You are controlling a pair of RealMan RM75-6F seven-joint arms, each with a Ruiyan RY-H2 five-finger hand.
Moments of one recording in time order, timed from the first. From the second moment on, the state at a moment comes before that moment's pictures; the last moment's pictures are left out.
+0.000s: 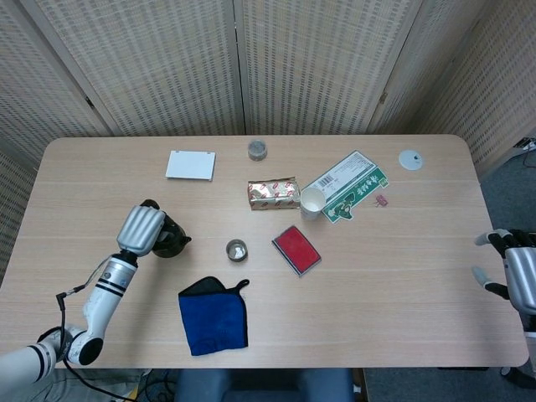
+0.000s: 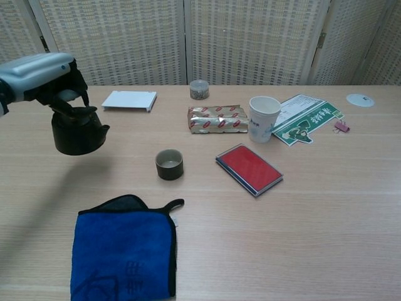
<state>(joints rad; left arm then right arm) -0.67 -1.48 -0.20 -1.33 1.31 1.09 0.15 0.11 -0.88 0.12 -1.87 -1.39 1.47 -0.19</state>
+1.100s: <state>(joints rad) -0.76 -1.63 -0.20 -1.26 1.35 1.09 0.29 0.10 -0.88 0.12 -1.85 -1.38 1.47 -0.17</state>
